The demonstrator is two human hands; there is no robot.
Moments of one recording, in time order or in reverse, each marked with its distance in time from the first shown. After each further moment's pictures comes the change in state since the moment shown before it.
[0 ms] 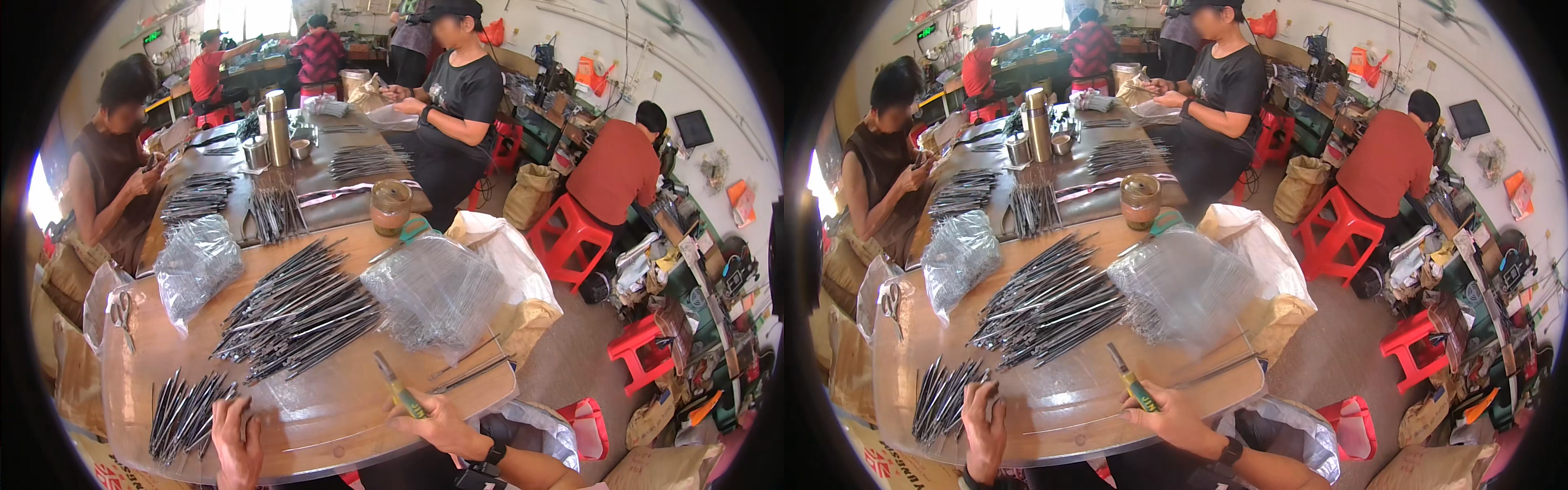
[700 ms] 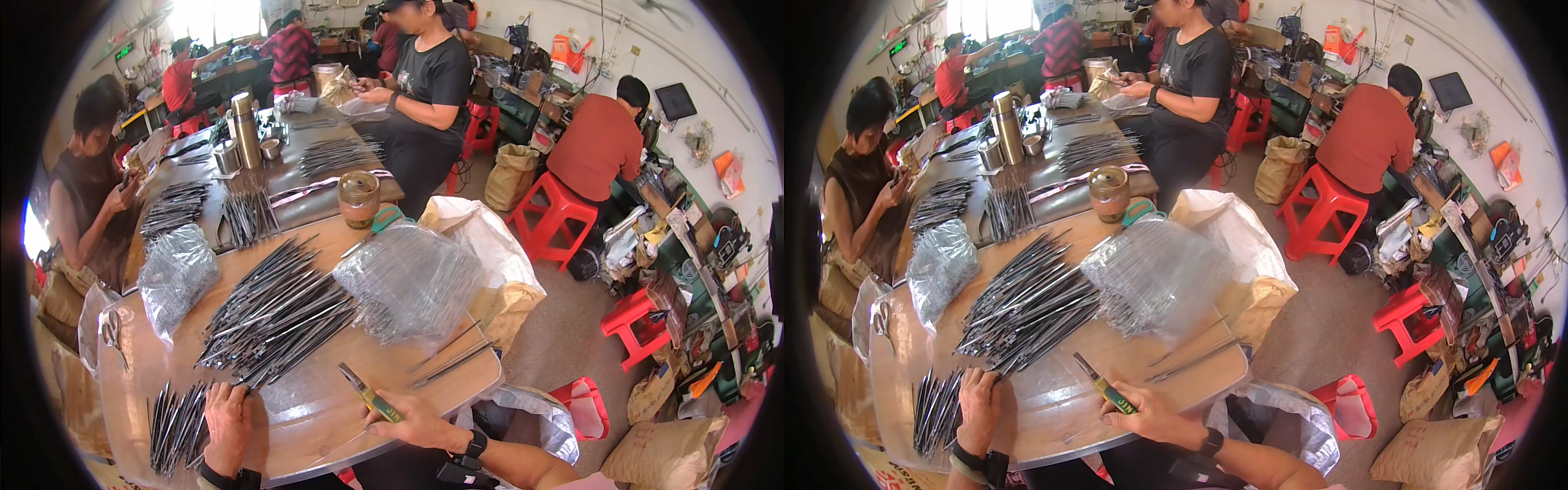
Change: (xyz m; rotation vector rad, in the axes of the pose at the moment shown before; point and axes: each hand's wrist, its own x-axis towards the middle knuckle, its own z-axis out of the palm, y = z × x) left_hand 0.042 -0.031 0.029 0.433 -0.194 0.288; right_hand 0.001 0.027 -0.004 -0.147 -0.100 -0.160
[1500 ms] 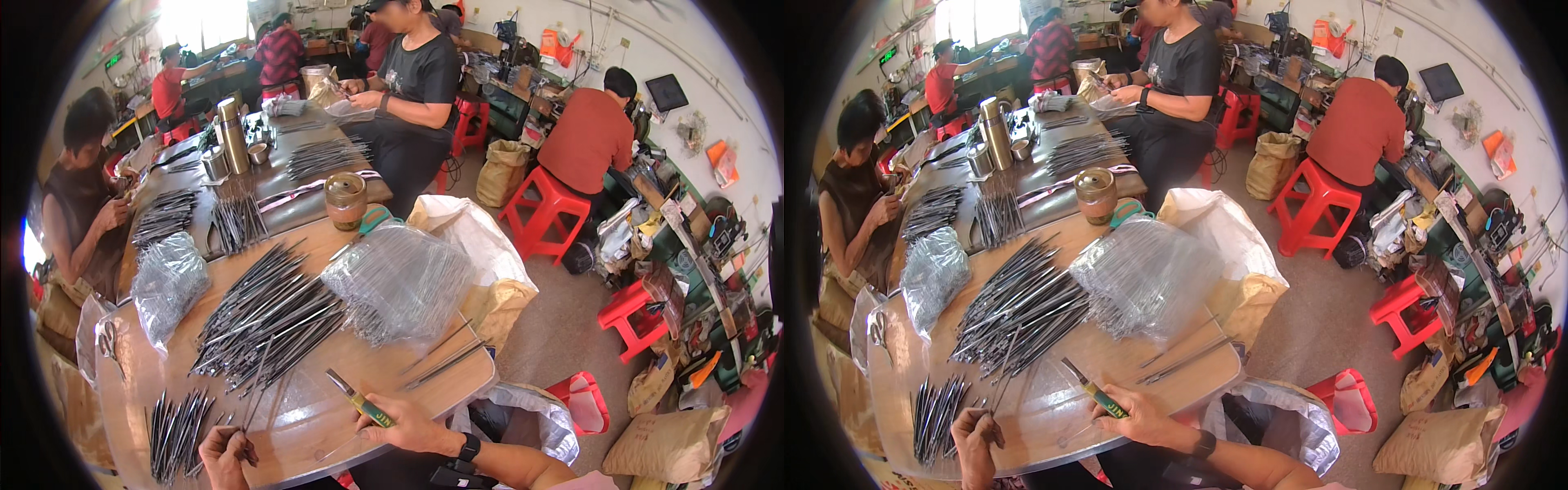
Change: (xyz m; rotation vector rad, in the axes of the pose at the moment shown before) left_hand -0.045 0.040 -0.030 -1.237 0.111 -0.749; right_hand -0.002 -0.008 0.003 0.013 0.033 -0.028
